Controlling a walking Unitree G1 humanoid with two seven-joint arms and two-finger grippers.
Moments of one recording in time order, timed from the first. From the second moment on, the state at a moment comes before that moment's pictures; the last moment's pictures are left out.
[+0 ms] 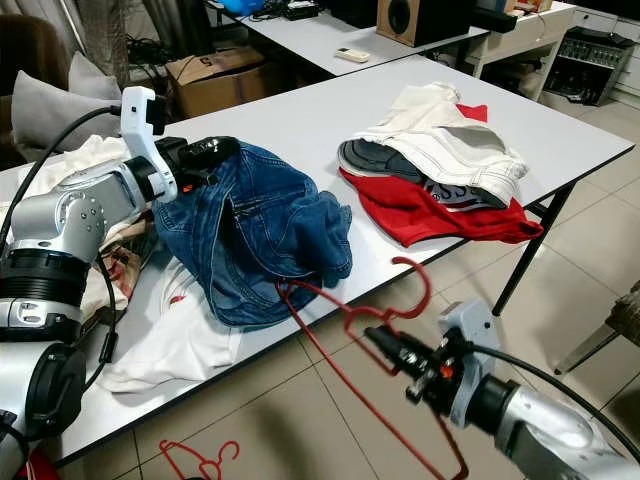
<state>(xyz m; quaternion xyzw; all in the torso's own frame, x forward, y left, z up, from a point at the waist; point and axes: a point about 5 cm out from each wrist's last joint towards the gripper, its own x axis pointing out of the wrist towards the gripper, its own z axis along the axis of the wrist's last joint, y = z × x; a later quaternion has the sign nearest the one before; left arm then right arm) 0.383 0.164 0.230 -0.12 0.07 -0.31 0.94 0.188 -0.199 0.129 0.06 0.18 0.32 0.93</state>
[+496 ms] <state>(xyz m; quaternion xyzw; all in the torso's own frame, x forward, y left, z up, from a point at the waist) 0.380 0.170 0.213 -0.07 0.10 -0.29 0.95 0.190 -0.228 0.185 0.16 -0.02 0.26 0.95</state>
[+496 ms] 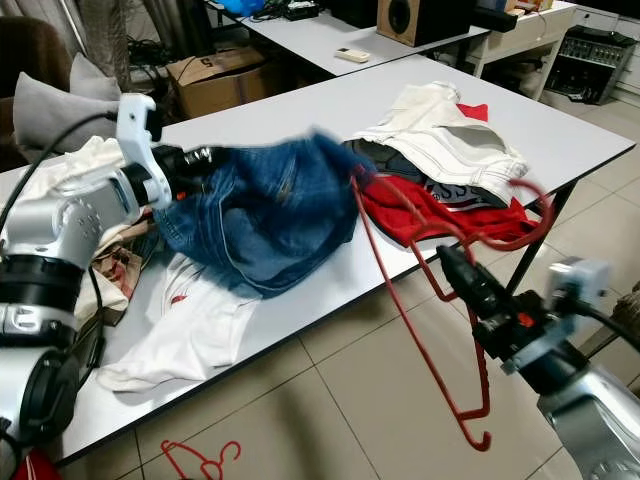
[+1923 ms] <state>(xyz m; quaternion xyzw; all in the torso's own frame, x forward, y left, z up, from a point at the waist) 0.365 0.143 0.233 -0.23 0.11 -0.35 0.90 0.232 -0.151 0.133 -0.08 0.07 0.36 0.93</state>
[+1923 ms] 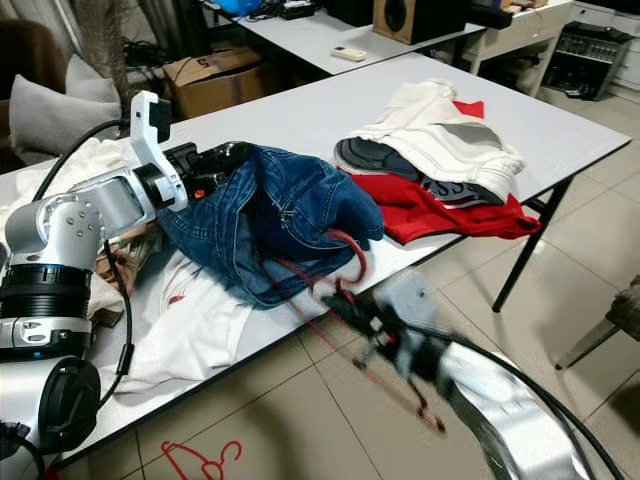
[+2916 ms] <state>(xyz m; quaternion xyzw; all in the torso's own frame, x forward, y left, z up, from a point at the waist) 0.362 0.165 0.224 -0.11 0.13 -0.32 0.93 0.224 -0.196 0.137 0.19 -0.03 0.21 0.96</state>
